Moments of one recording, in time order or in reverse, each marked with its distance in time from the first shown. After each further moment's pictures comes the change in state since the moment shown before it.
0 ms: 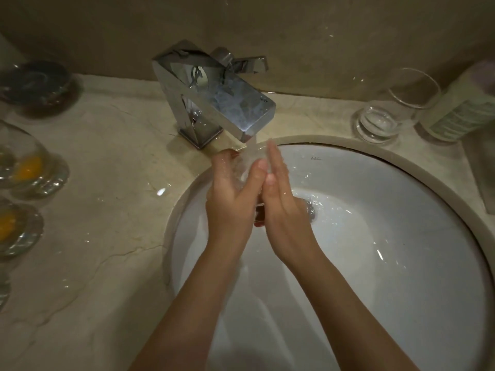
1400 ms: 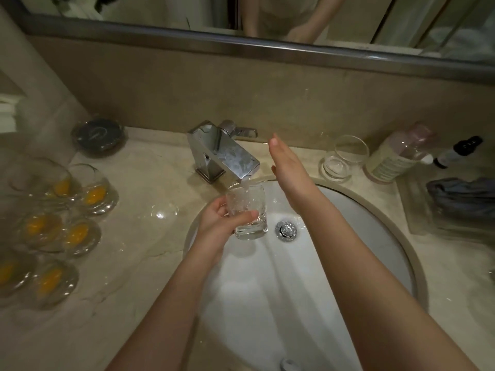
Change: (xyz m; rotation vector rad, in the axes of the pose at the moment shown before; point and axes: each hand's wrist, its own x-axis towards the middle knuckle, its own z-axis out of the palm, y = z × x) left_hand -0.014 0.059 -0.035 -0.247 -0.137 -0.487; right_hand 0.053 -0.102 -0.051 0.049 -0.001 0.128
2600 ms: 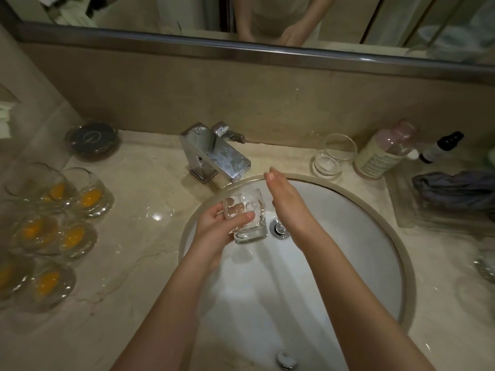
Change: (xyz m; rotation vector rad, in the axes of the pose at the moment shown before) left_hand -0.015 0.001 0.005 -0.023 -0.043 -0.065; right_hand -0.048 0.025 -0.007 -0.021 -0.009 0.099
